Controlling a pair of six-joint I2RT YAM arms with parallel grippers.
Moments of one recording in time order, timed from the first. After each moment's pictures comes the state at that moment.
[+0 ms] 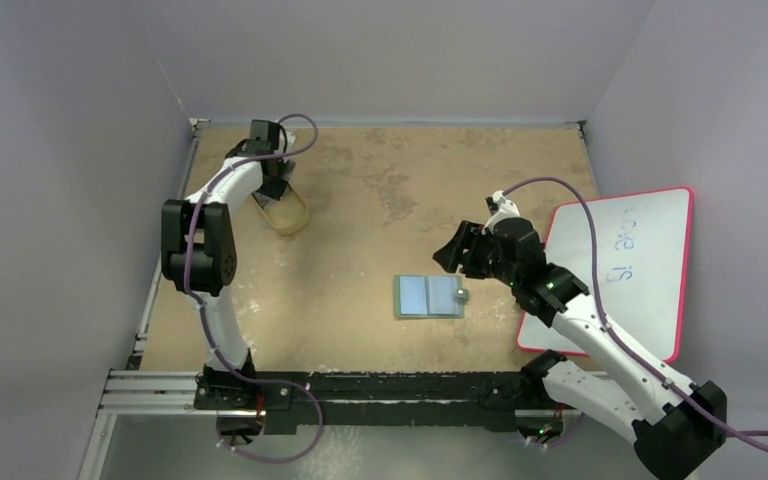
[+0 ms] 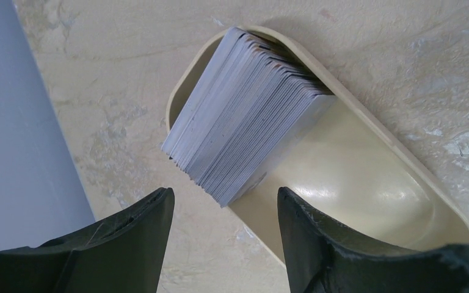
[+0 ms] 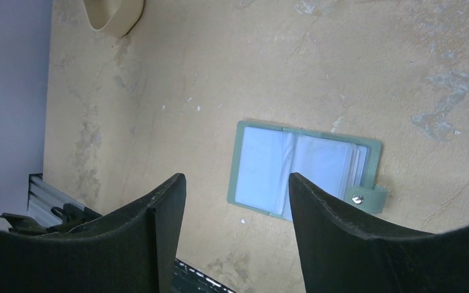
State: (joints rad) left arm -0.09 1.98 1.52 -0.52 -0.29 0.30; right arm 0.55 0.89 0.71 -0.37 -0.02 0.67
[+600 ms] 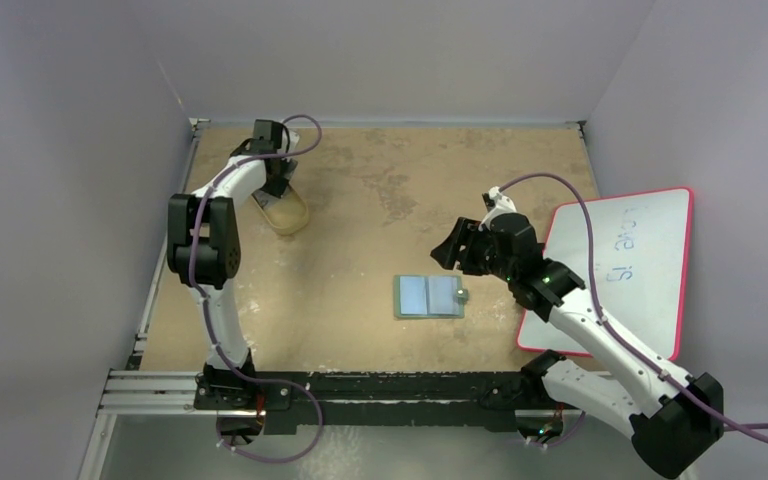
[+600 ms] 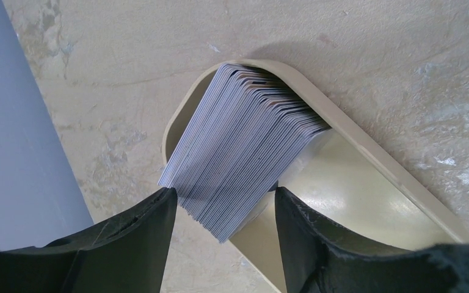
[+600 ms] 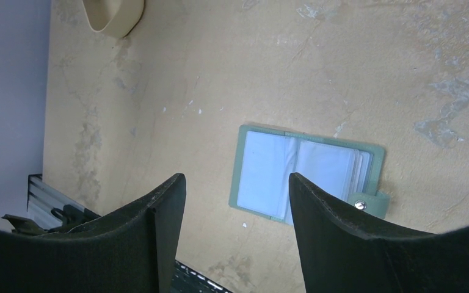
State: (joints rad) left arm -0.09 2.04 1.56 -0.47 -0.29 0.35; right arm 0.55 0.94 0.73 -0.36 -0.02 0.67
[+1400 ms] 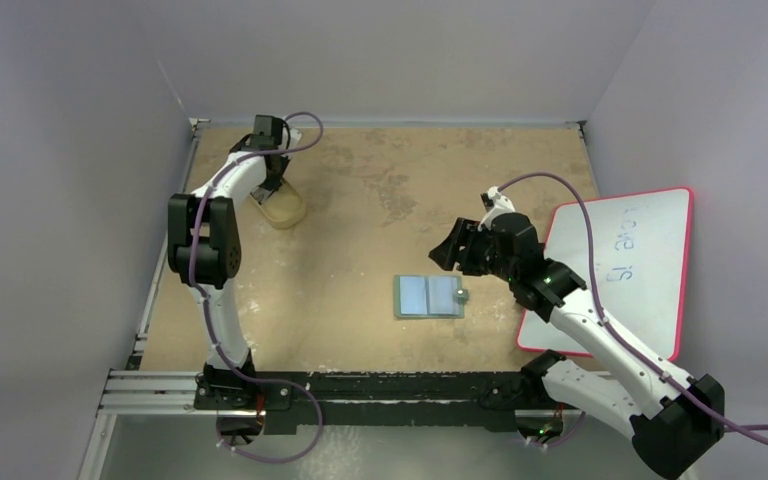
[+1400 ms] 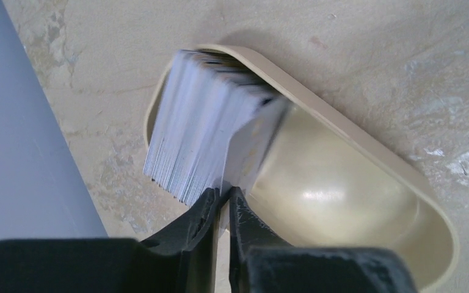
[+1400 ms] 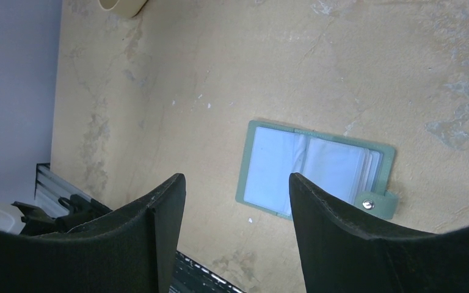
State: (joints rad) left arm -0.09 2.05 1.60 -0.51 -0.28 0.38; right arm 0.55 0.93 0.74 -0.37 -0.06 0.66
